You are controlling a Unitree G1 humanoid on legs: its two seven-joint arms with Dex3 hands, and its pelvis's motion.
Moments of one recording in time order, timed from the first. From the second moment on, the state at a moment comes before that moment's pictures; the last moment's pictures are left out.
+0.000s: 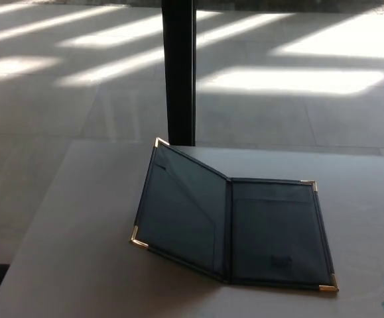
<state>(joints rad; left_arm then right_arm) 0.02 0.44 0.49 0.93 -0.11 0.12 0.02 0.35 -0.37 -0.62 0.83 0.13 0.01 0.11</state>
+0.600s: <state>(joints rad) -0.22 0.42 0.69 0.61 -0.20 0.12 0.17 0.36 -0.36 -0.86 0.78 0.30 0.02 0.16</state>
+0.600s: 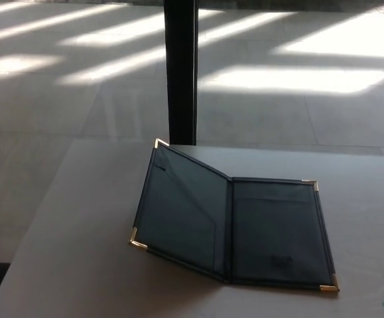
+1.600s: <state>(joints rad) -0.33 0.00 0.33 -0.01 -0.24 0.37 0.26 0.36 -0.36 -0.90 0.75 0.43 0.05 0.18</state>
